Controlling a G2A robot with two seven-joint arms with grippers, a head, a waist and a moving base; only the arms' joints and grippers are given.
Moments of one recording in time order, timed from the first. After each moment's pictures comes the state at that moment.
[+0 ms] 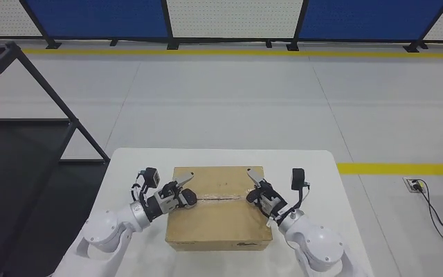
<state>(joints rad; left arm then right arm) 0.96 -1.09 -1.29 -1.51 -0.46 0.09 -0.75 -1.07 -1.33 1.23 -1.73 0.14 0.28 0.28</state>
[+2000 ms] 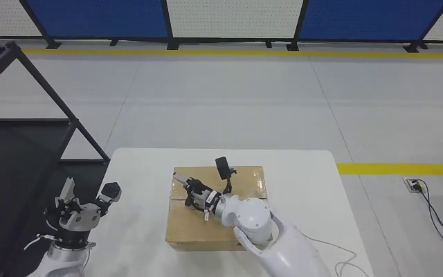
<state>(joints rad) 1.42 -1.09 -1.73 -1.74 -0.92 -0.35 -0.52 -0.63 -1.50 0.79 -1.32 0.32 0.31 0.29</state>
